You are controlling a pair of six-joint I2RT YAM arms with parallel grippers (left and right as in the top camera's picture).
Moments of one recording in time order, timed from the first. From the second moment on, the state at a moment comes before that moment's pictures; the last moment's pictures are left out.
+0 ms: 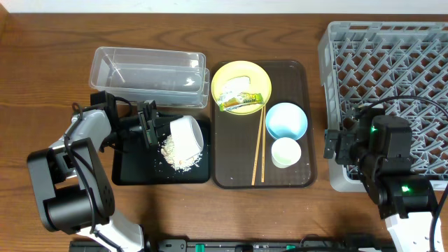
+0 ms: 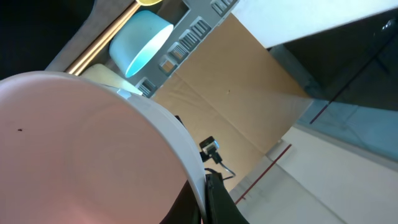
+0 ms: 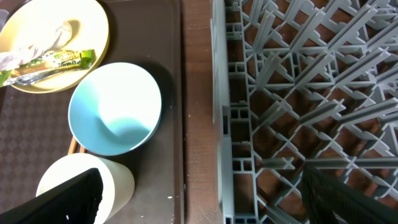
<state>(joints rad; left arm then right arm) 0.27 1.81 0.99 -0.83 1.49 -0.68 0.07 0.90 0.80 -0.73 0.00 0.13</state>
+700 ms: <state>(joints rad) 0.18 1.67 0.99 -0.76 1.33 -0.36 0.07 0.90 0.80 -0.73 0.00 0.13</state>
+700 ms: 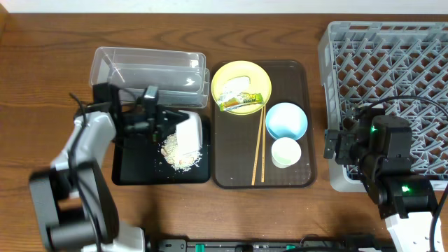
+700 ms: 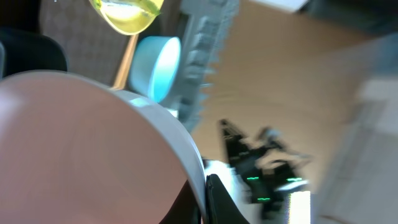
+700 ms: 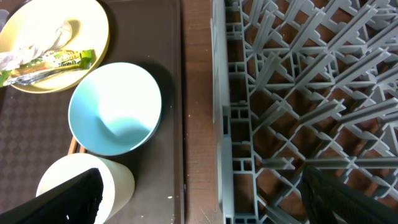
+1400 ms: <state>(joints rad) -0.71 1.55 0.99 -0.41 0.16 -0.35 0.07 0.91 0.80 -0.73 0.00 0.13</state>
